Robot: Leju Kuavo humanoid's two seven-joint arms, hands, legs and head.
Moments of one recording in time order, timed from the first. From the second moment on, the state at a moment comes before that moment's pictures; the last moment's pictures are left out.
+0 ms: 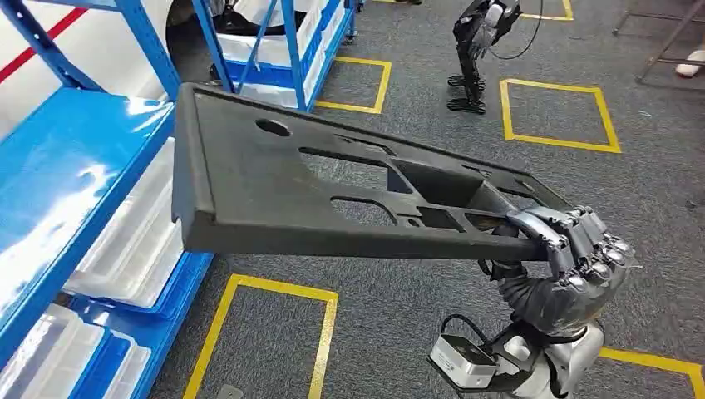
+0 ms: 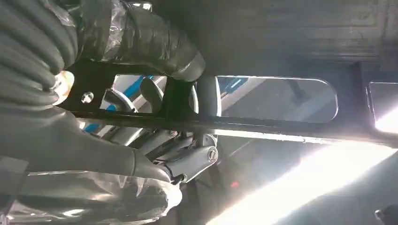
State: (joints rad) left arm -0.12 -0.17 0.81 -0.21 -1.11 0.19 -0.44; right arm -0.07 0.23 0.01 -2.06 0.95 -0.70 -0.69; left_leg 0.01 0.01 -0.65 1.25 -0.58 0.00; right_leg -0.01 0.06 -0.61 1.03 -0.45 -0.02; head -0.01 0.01
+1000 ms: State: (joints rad) left arm -0.11 -0.16 0.81 -0.21 -1.09 0.19 -0.43; right arm -0.11 0.22 -0.01 -2.06 0.93 -0.70 -0.69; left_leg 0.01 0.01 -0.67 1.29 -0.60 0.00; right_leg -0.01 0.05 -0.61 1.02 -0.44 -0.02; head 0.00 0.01
